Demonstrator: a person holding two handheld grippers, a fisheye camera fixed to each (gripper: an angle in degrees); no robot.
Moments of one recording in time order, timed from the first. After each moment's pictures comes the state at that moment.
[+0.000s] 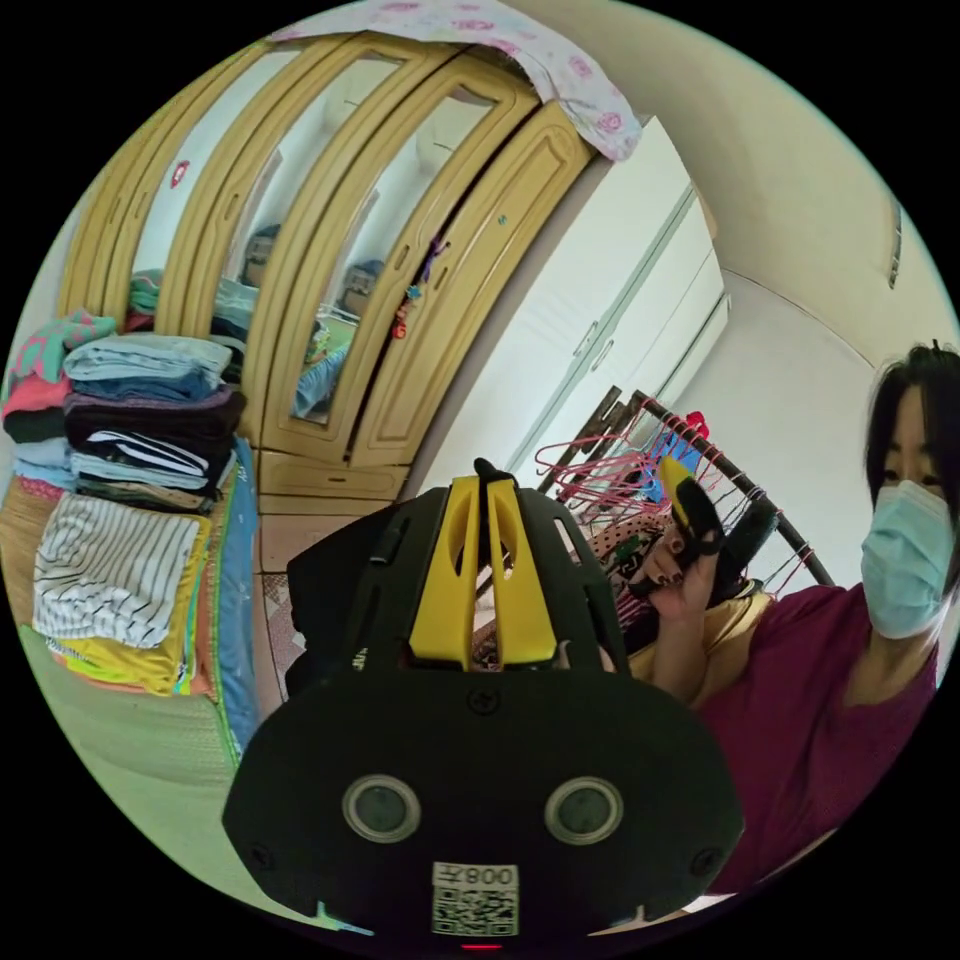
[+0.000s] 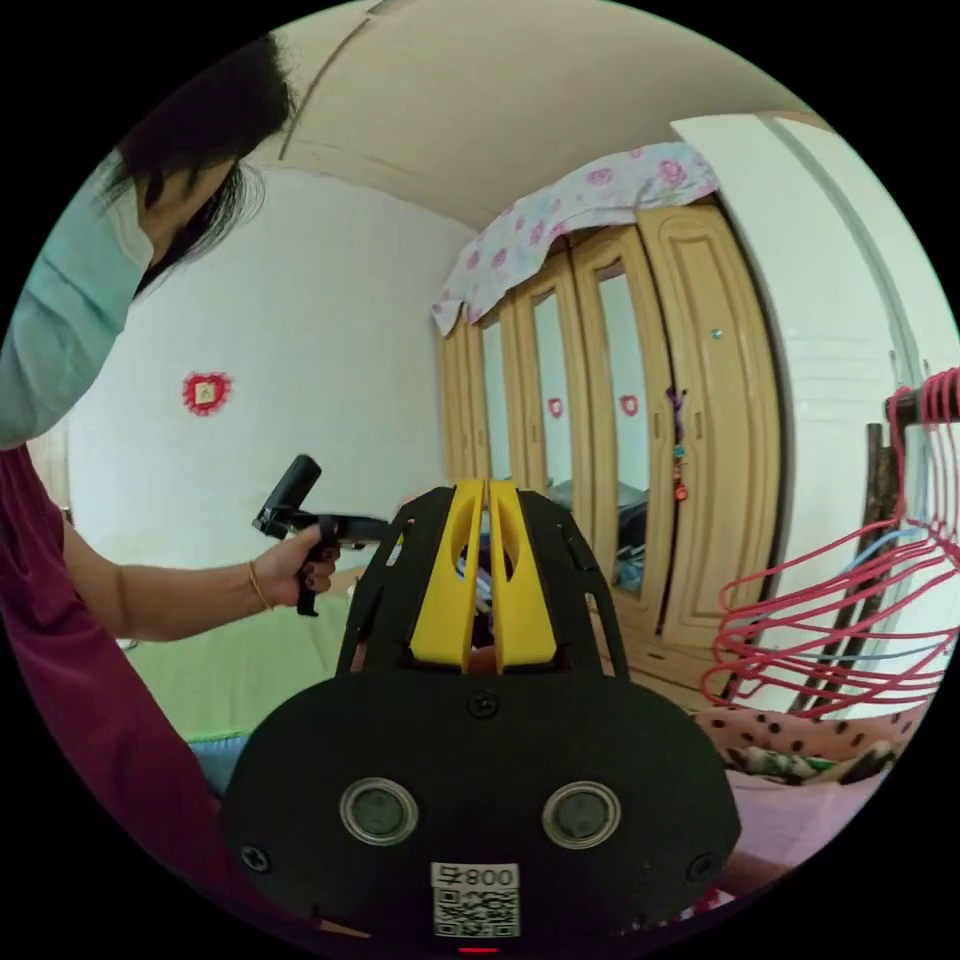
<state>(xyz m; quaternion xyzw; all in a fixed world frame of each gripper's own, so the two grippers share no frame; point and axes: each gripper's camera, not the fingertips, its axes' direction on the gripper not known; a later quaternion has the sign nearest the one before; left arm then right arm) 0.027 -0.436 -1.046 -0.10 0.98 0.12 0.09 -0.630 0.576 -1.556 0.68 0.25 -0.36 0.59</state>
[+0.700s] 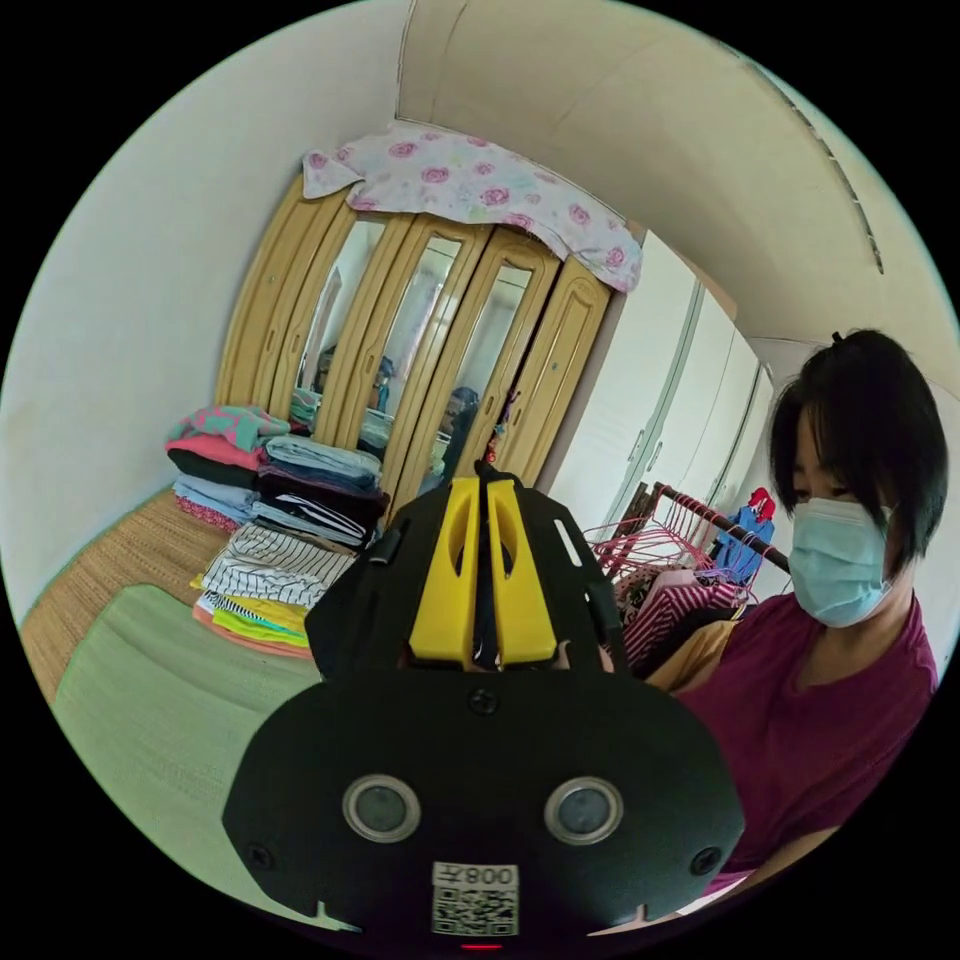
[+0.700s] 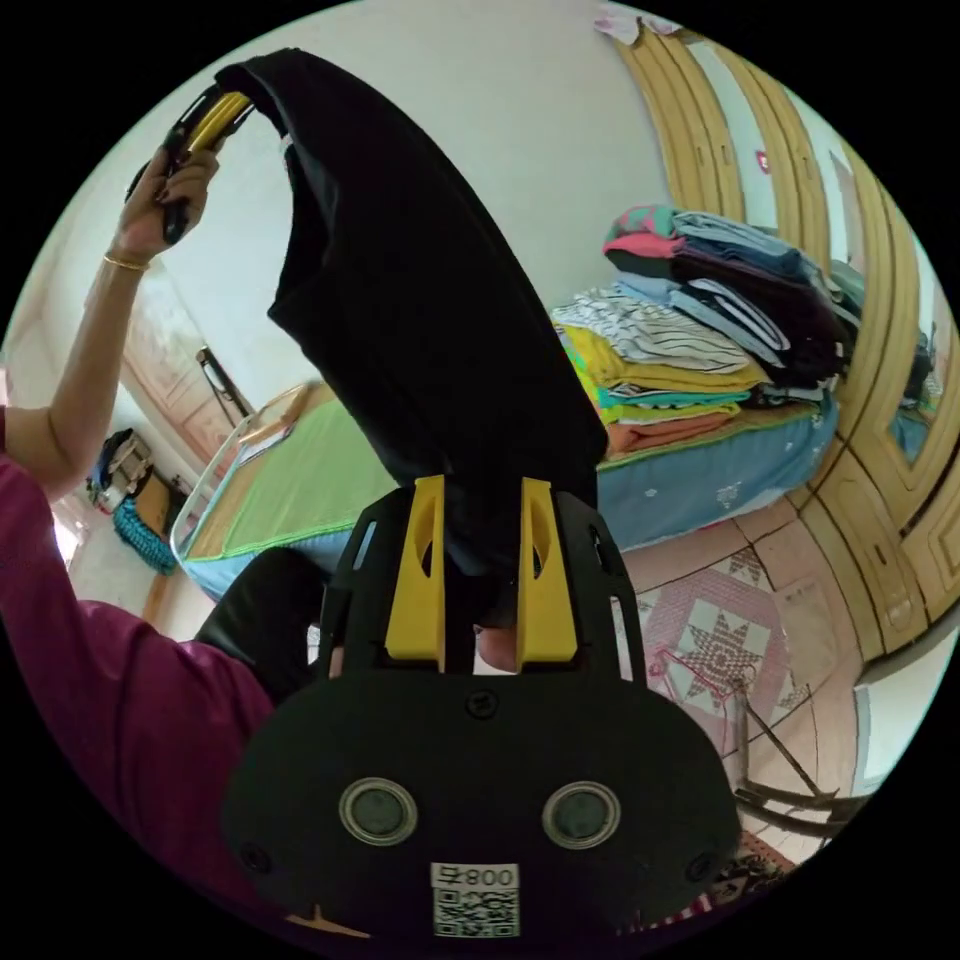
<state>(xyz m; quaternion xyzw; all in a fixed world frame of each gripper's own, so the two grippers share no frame) -0.113 -0.165 -0.693 -0.07 0.96 -0.05 0.26 -0.481 0.249 -1.356 0.28 0.22 -0.46 0.81</state>
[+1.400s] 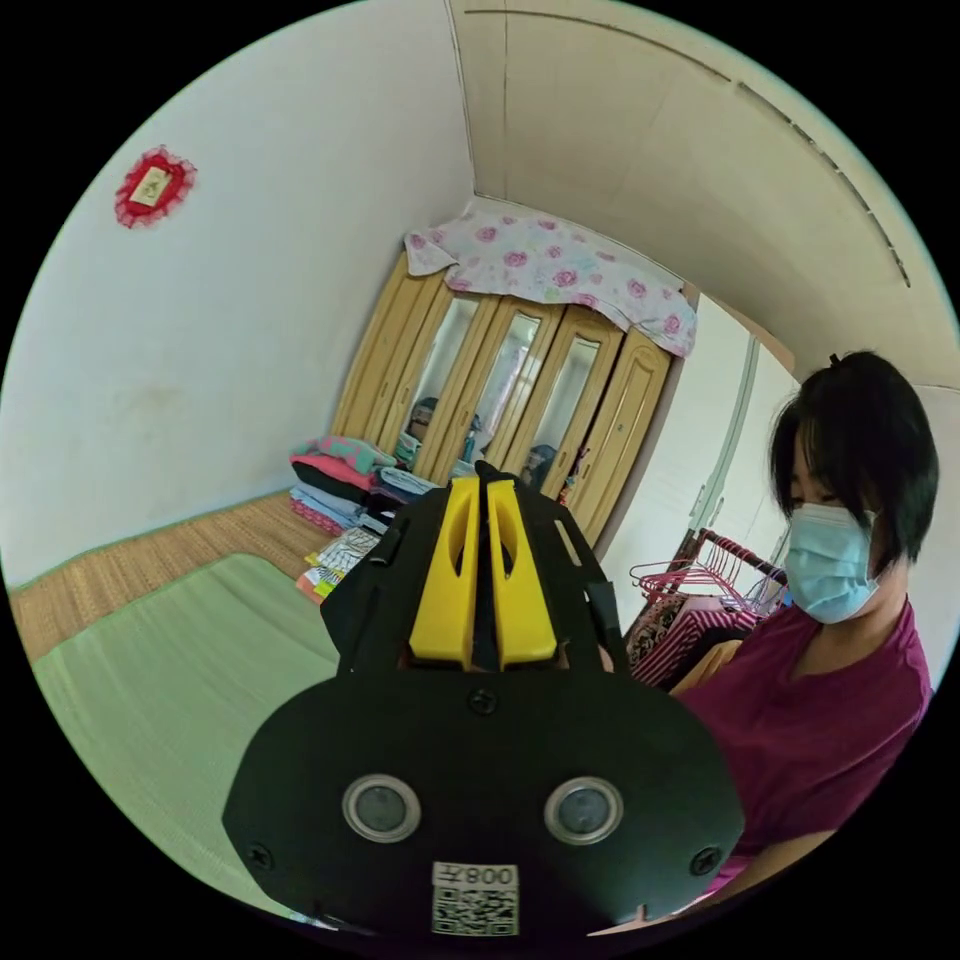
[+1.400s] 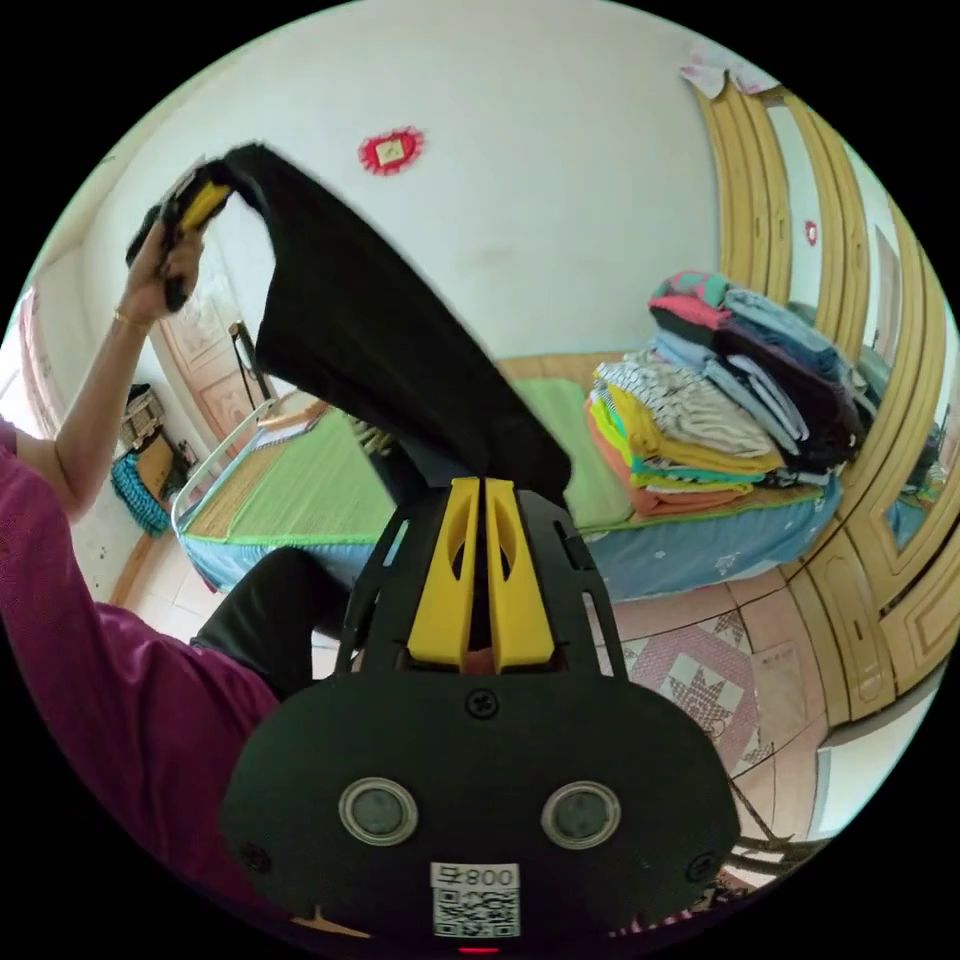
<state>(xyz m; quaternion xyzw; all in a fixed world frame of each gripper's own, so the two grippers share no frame) -0.272 0.158 -0.508 -0.10 0.90 -0.13 0.39 -0.400 0.319 -1.383 0.34 0.25 -0.51 0.75</state>
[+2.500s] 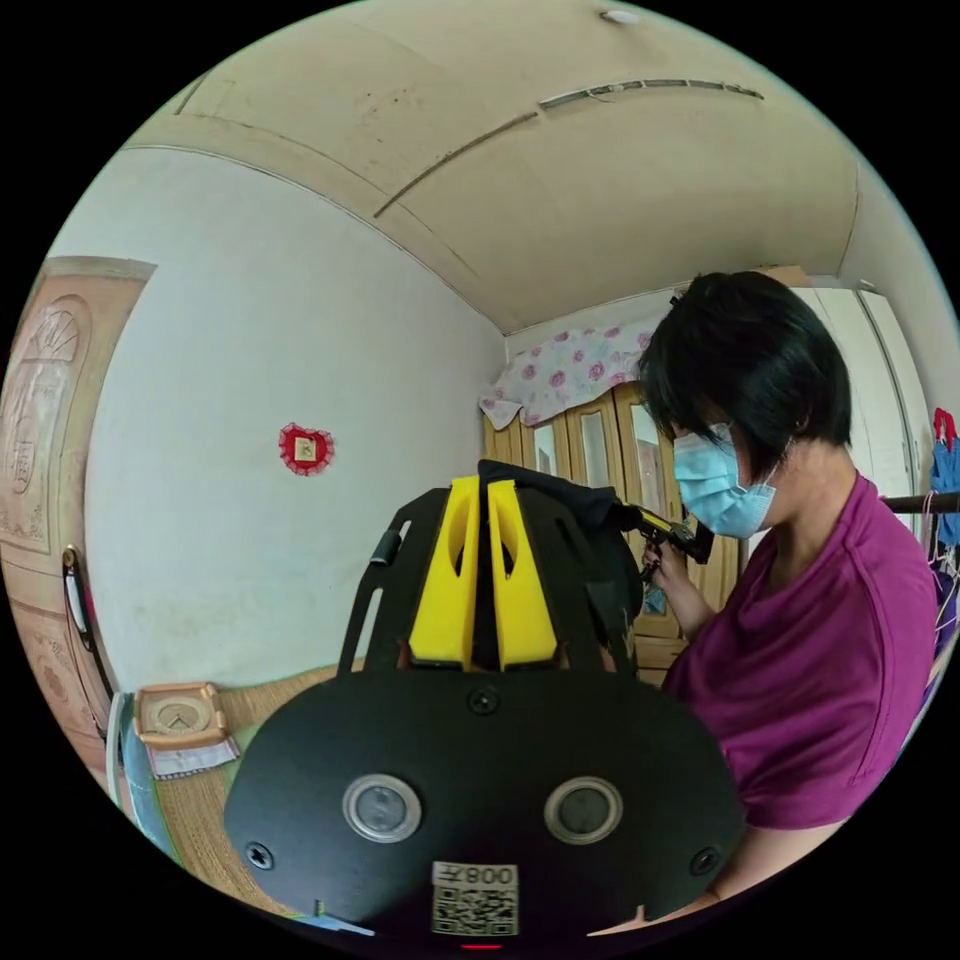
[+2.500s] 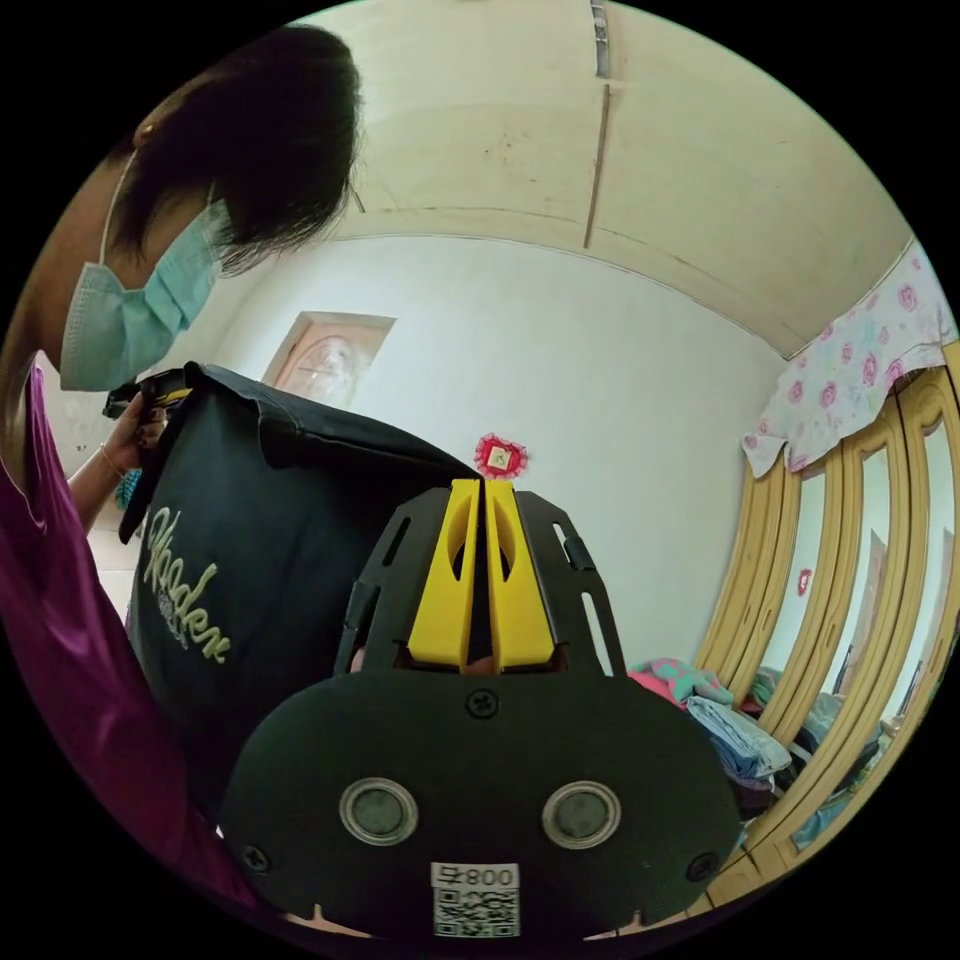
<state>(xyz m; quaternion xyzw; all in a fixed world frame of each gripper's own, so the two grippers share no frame) -0.551 0.518 -0.505 0.10 0.74 -0.19 0.64 -0.382 0.595 -1.310 0.52 0.12 -0.73 0.43</state>
